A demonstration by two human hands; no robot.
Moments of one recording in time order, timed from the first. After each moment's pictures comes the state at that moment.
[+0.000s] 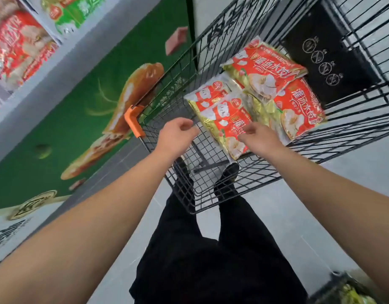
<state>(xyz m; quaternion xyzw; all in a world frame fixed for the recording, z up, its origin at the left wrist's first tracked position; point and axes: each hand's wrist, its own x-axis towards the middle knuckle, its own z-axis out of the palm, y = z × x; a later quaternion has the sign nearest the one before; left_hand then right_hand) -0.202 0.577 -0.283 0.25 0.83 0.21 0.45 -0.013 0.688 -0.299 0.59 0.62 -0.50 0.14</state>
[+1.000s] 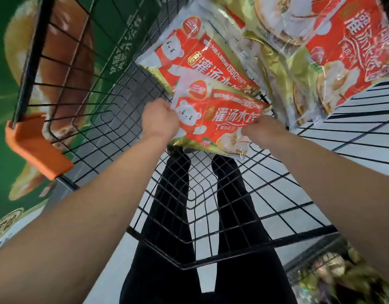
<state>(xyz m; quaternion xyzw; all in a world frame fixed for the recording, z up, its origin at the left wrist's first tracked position) -0.204 0.651 -0.507 0.23 0.86 0.03 0.45 0.003 0.720 -0.501 0.66 0.50 -0.49 0.29</state>
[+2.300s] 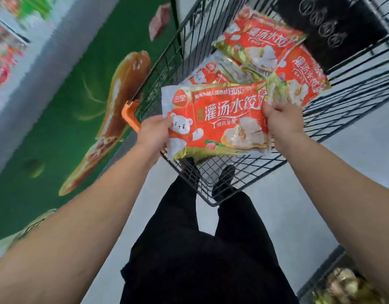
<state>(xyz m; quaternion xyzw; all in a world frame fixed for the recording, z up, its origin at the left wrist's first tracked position) -0.271 0.546 -0.363 0.03 0.77 0.31 0.56 -0.016 0.659 -0.331 0.76 0.41 -0.48 -0.13</state>
